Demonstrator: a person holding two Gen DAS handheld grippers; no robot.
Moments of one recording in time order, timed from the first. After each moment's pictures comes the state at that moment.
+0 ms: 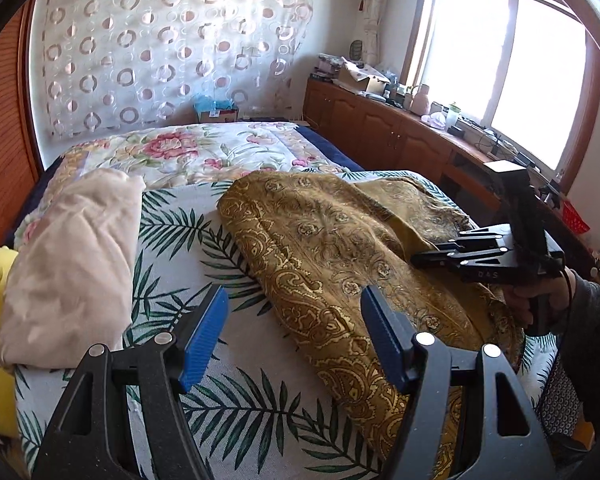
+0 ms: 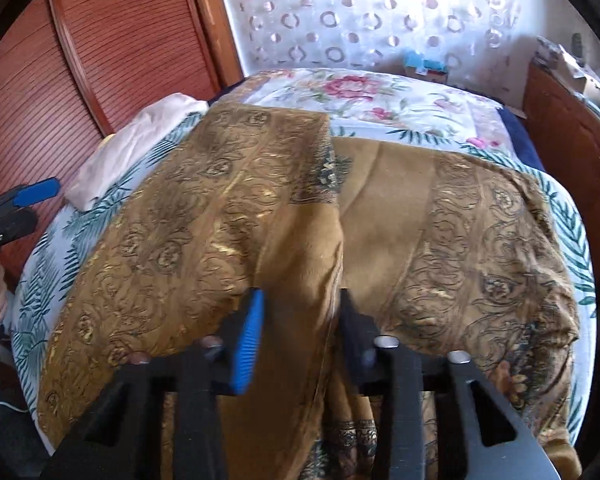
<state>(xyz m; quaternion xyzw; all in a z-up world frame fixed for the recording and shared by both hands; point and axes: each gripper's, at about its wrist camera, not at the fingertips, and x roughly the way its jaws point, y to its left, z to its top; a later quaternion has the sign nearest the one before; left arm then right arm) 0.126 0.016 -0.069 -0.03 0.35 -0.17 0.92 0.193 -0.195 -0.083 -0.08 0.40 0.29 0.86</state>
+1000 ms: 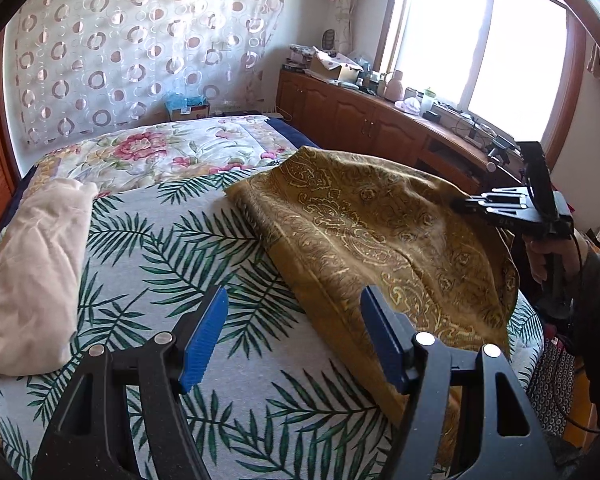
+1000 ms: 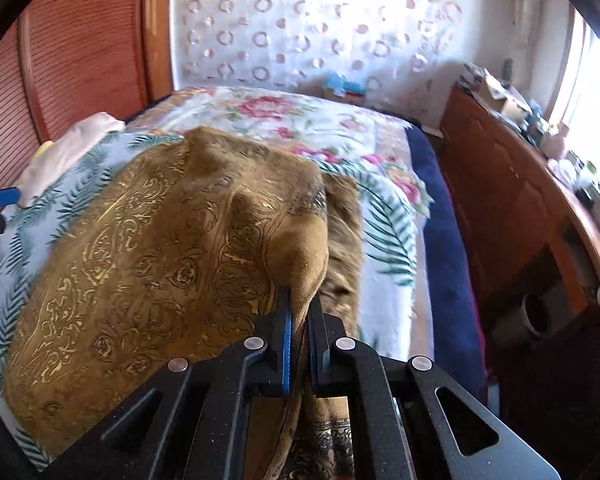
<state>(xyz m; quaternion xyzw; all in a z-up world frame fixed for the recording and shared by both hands) 0.126 -0.029 -0.068 -0.01 0.36 -0.22 0.91 0.171 -0.297 -0.044 -0.12 0.37 0.13 0.91</state>
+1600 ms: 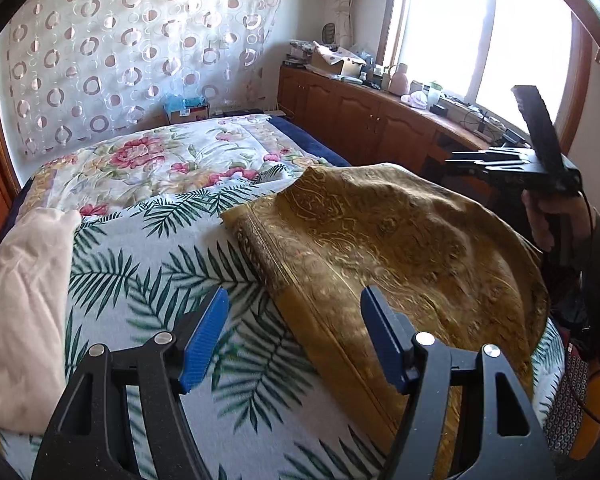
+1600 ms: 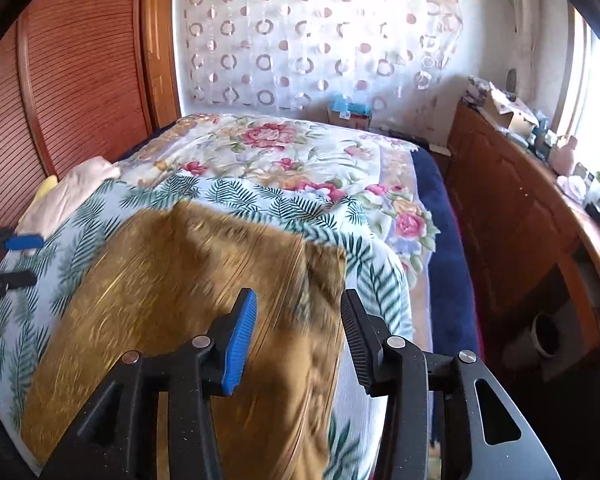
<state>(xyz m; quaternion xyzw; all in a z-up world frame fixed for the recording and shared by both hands) 0.185 -0.053 -0.073 0.01 0.36 -0.21 0.91 0.227 -0.278 -0.010 -0.11 0.34 0.17 0.92</state>
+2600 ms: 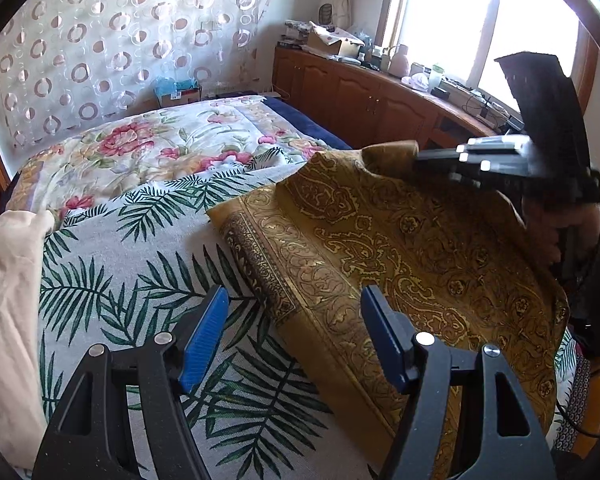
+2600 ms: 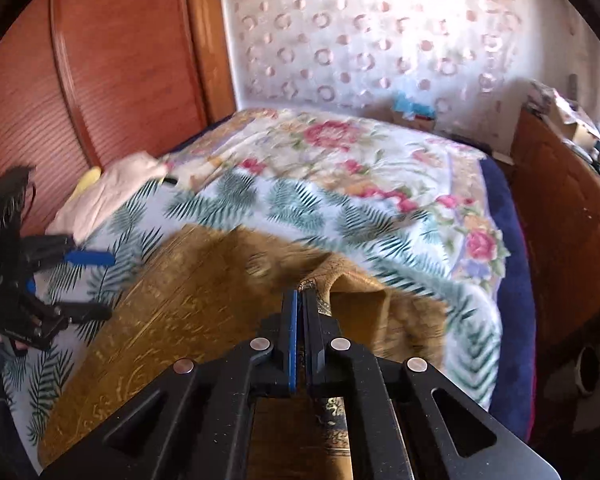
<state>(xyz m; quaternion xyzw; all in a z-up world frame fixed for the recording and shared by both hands) 0.217 -0.064 -0.088 0.02 0.39 -0.22 0.89 0.257 -0.238 -0.036 -0.11 0.35 0.28 0.89</state>
